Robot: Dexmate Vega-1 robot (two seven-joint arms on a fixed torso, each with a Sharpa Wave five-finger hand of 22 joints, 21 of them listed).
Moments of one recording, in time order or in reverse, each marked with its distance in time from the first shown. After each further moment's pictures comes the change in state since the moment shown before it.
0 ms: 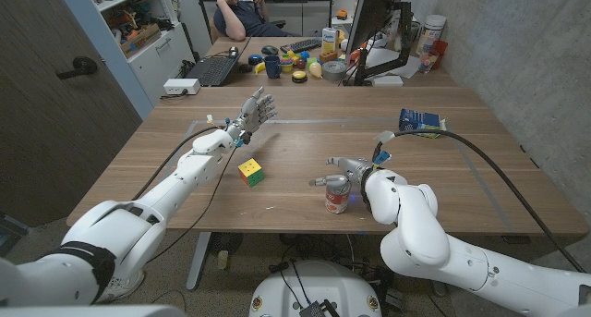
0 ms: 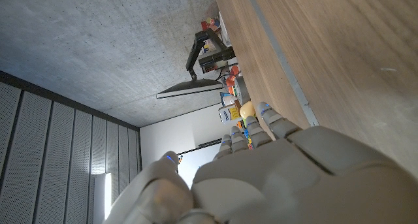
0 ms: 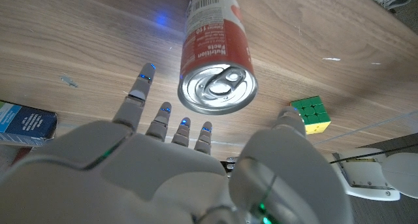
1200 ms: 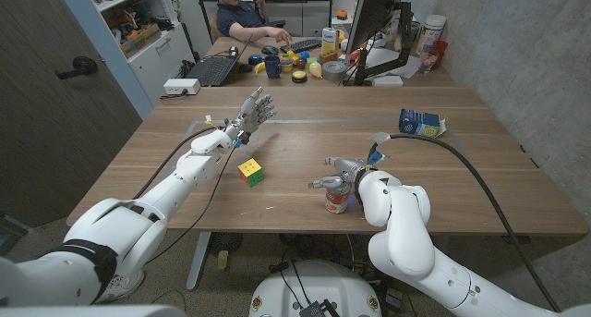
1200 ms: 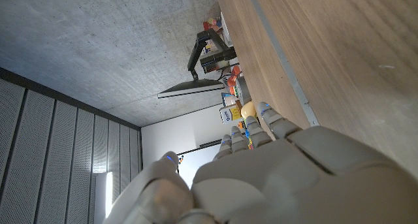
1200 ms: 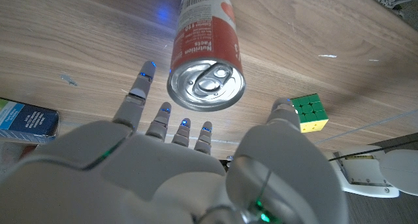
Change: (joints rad) left arm -0.006 -0.006 -0.007 0.028 -0.005 -0.019 -0.027; left_hand 0.000 0.000 -0.004 0.004 0.000 0.000 0.000 0.000 0.000 0.000 0.000 0.000 0.000 0.000 0.000 0.000 0.000 0.000 0.000 0.000 0.000; right arm -0.247 0.207 0.235 0.068 -0.308 0.253 0.177; right_hand 0.058 0.023 0.010 -0.019 0.019 0.000 0.000 0.006 0.001 -0.005 -0.005 0.008 0.000 0.001 -0.007 0.000 0.000 0.021 0.000 -0.015 0.000
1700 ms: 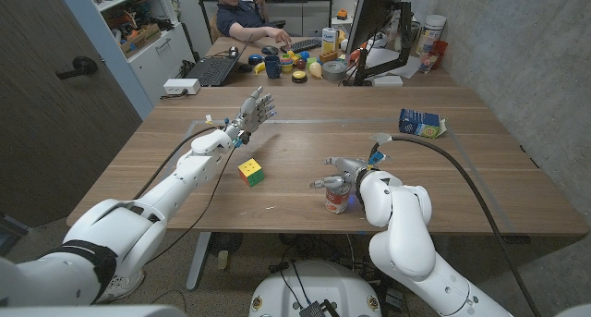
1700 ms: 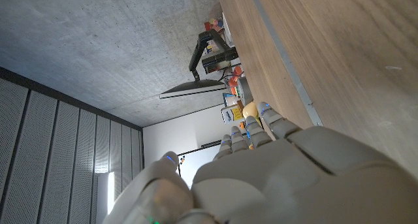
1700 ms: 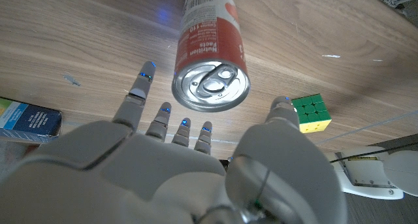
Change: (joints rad) left arm 0.005 0.002 0.000 -0.014 0.000 0.000 0.004; left_hand 0.000 0.000 0.000 0.000 0.000 0.000 0.000 0.000 0.000 0.000 0.000 0.000 0.000 0.000 0.000 0.000 0.000 0.000 0.000 0.000 0.000; right arm -0.101 0.088 0.112 0.012 -0.055 0.136 0.010; right_hand 0.011 0.000 -0.003 -0.003 0.000 0.001 0.001 0.000 0.000 0.000 0.000 0.000 0.000 0.000 0.000 0.000 0.000 0.000 0.000 -0.007 0.000
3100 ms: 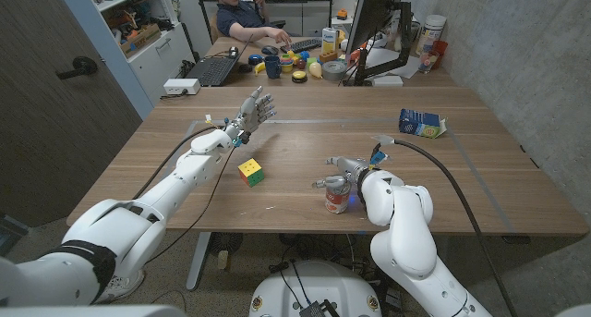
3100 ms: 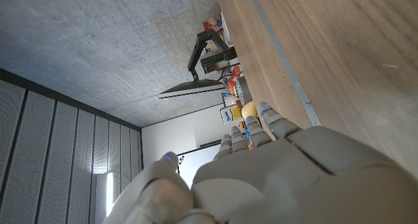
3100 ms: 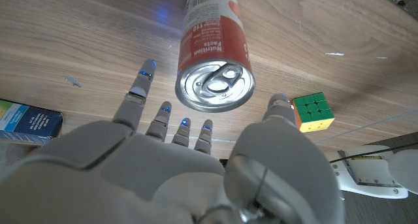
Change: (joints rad) left arm -0.001 0.003 0.001 -0.005 0.002 0.009 0.002; left_hand 0.000 0.000 -0.008 0.000 0.000 0.000 0.000 0.000 0.000 0.000 0.000 0.000 0.000 0.000 0.000 0.000 0.000 0.000 0.000 0.000 0.000; right arm -0.089 0.105 0.108 0.014 -0.029 0.140 -0.014; right_hand 0.026 0.016 -0.004 -0.004 0.008 0.026 0.001 0.011 0.005 0.000 0.000 0.001 0.000 0.005 -0.005 0.000 -0.002 0.036 0.000 -0.015 0.000
